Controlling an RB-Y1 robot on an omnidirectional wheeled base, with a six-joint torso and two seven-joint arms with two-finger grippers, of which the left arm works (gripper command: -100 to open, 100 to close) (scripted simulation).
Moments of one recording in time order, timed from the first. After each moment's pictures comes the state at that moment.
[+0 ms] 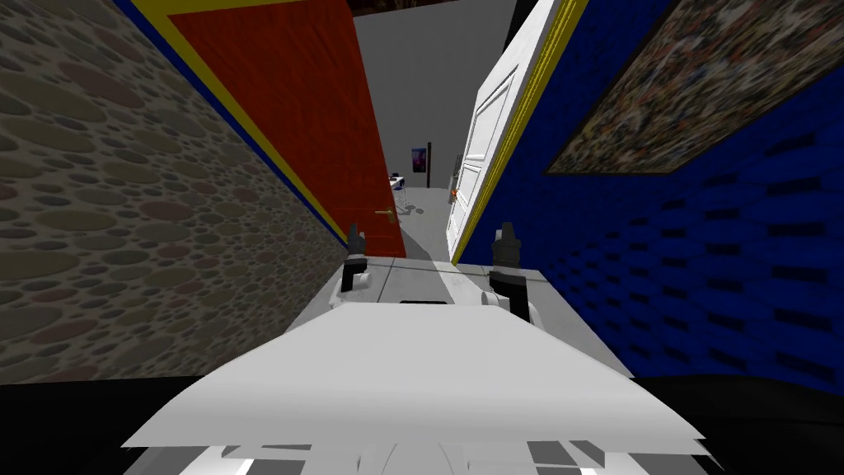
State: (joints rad) arm 0.18 0.08 0.18 -1.74 0.06 -0.49 -0.12
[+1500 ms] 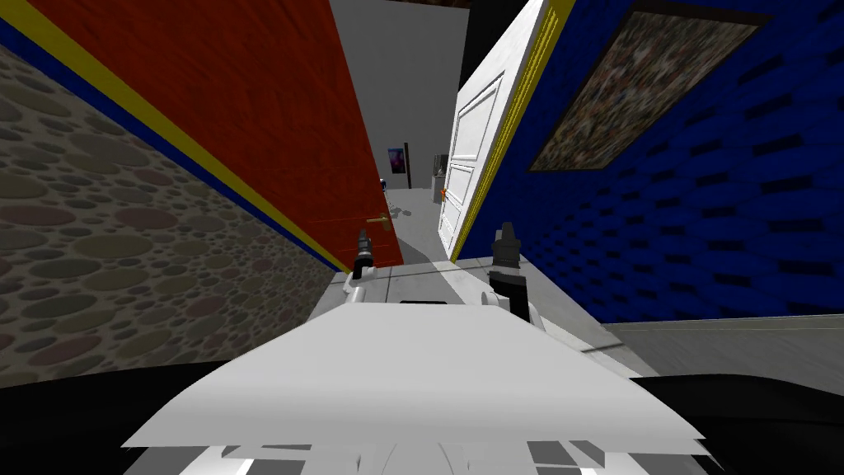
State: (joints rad) arm -0.06 0.06 0.29 -1.35 0.07 -0.41 -0.13
